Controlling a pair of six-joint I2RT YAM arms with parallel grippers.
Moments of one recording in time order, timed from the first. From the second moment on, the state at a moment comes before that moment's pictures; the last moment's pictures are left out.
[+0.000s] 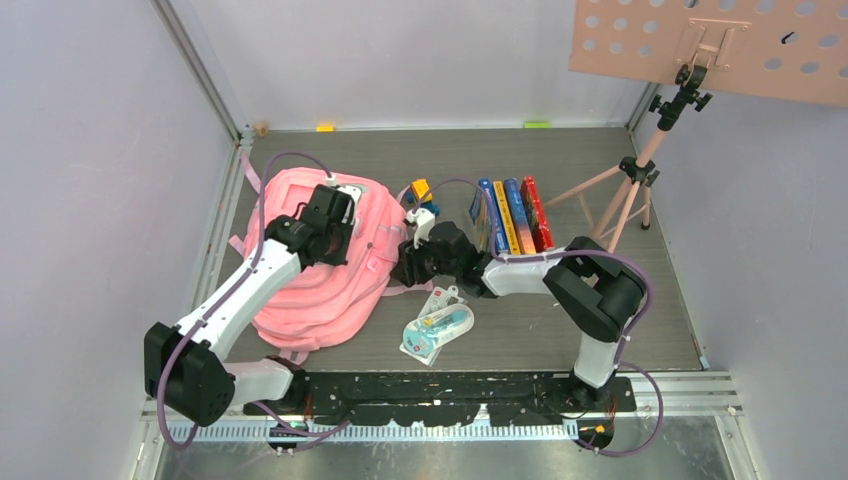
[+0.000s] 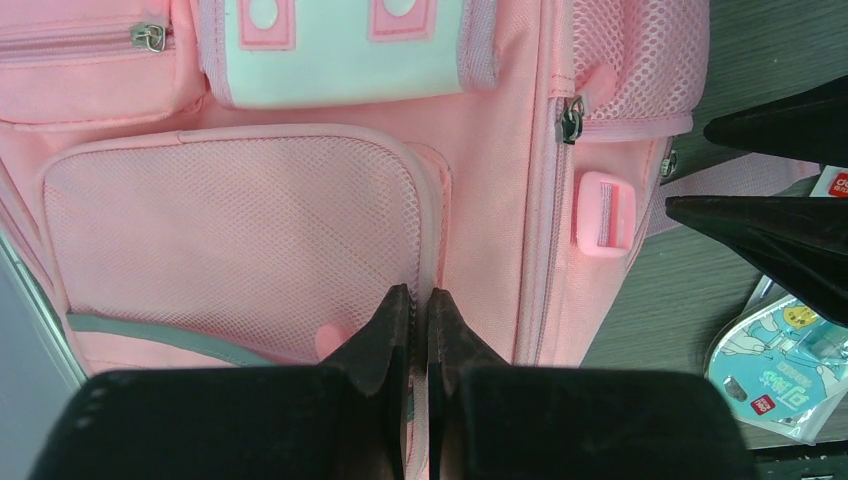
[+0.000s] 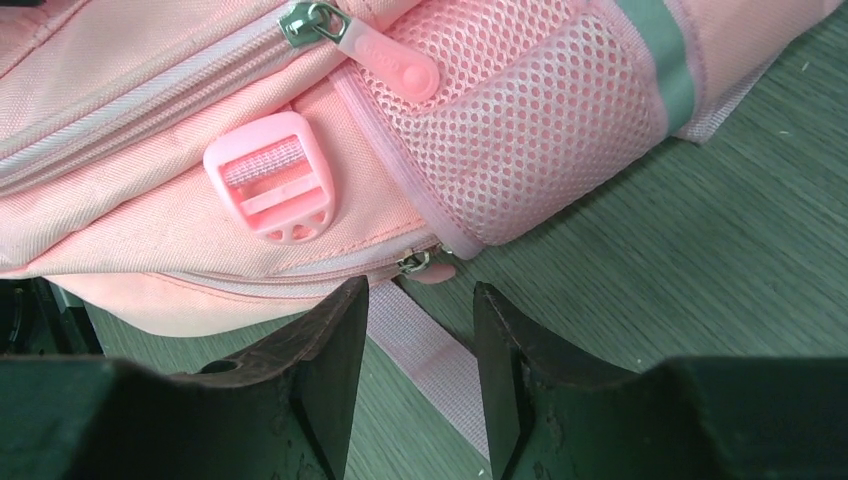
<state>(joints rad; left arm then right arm) -0.45 1.24 1.06 -0.80 -0.21 -0.10 0.85 1.80 0.89 0.43 -0.19 0.34</state>
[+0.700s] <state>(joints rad) -0.44 1.24 1.06 -0.80 -0.19 -0.10 0.84 1.93 0.87 0.63 -0.28 0.29</state>
